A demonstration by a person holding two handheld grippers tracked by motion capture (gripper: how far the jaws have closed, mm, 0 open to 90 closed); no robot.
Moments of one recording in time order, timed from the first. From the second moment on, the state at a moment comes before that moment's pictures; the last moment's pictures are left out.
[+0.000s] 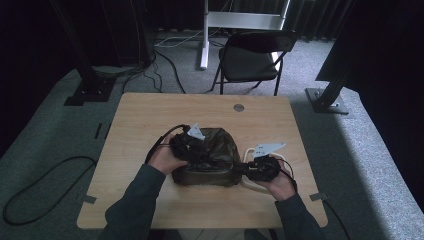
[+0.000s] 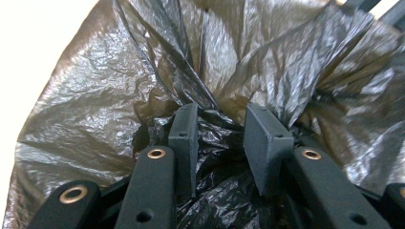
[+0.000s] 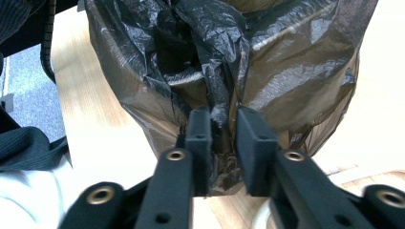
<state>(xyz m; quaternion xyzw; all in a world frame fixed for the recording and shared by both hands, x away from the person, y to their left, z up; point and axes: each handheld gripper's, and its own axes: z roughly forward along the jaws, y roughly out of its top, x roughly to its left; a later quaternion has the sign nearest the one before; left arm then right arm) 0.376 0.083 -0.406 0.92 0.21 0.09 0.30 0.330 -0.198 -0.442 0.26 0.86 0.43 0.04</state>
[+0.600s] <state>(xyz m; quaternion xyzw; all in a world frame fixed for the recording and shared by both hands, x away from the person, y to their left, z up) 0.374 0.067 -0.418 0.94 0.19 0.12 0.25 0.329 -0.195 -0.443 0.26 0.87 0.42 0.04</state>
